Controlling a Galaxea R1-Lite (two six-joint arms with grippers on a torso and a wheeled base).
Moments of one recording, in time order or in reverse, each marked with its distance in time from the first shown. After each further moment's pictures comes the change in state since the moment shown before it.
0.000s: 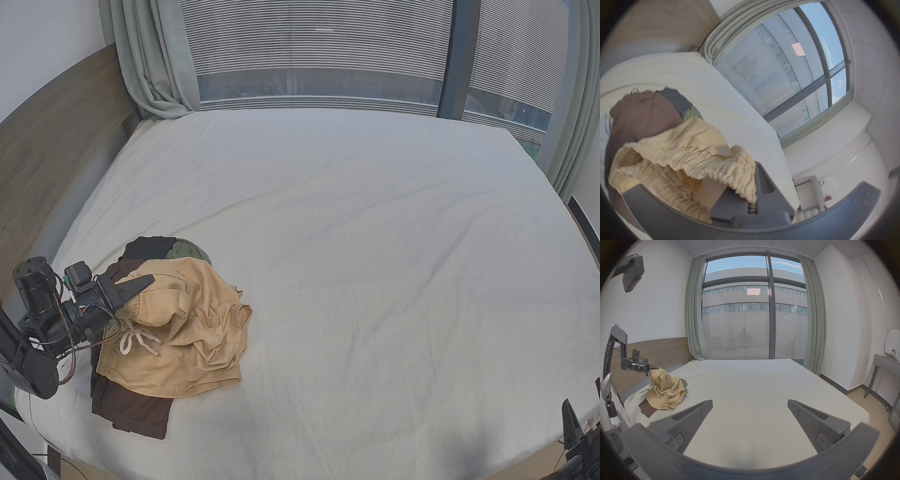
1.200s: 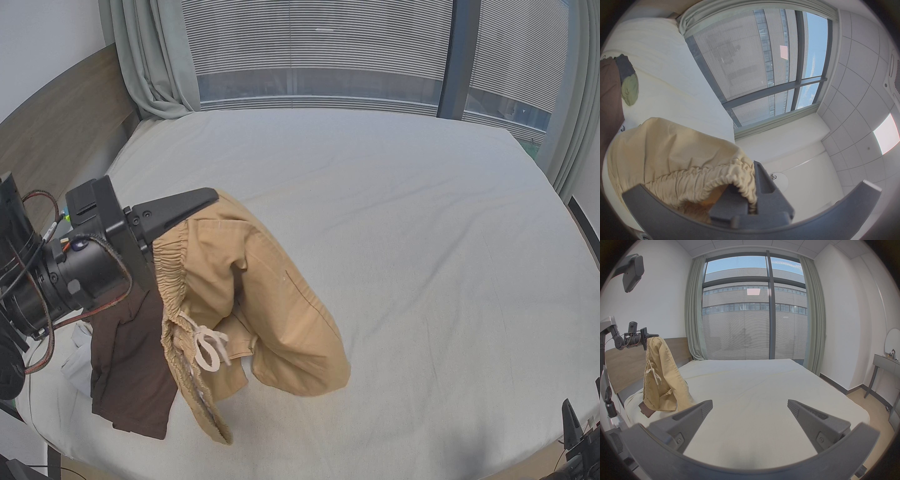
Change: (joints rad) left arm -0.512 -0.392 -0.279 0.389 0.171 -0.377; right arm 0.000 0.000 0.000 -0.001 -0.001 0.000
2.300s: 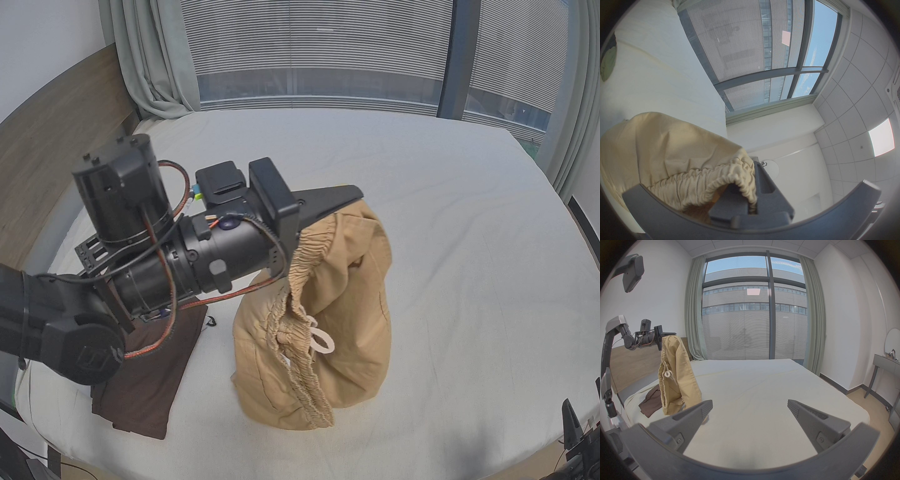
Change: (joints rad) left arm -0.257 0.317 -0.299 -0.001 0.069 -0.014; right arm 0.000 0.000 0.000 0.000 0.000 0.000
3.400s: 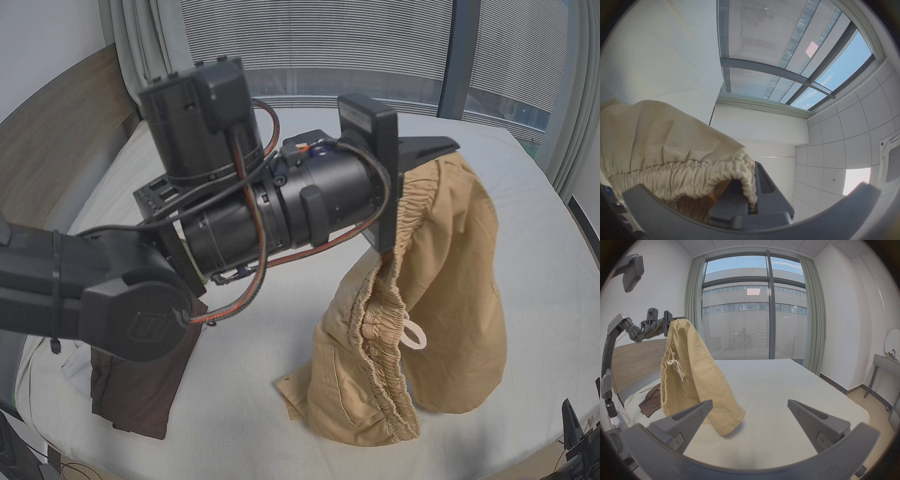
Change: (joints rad) left arm -0.148 0.129 -0.351 0.136 0.012 -0.418; right arm 0.000 0.000 0.000 0.001 0.000 0.000
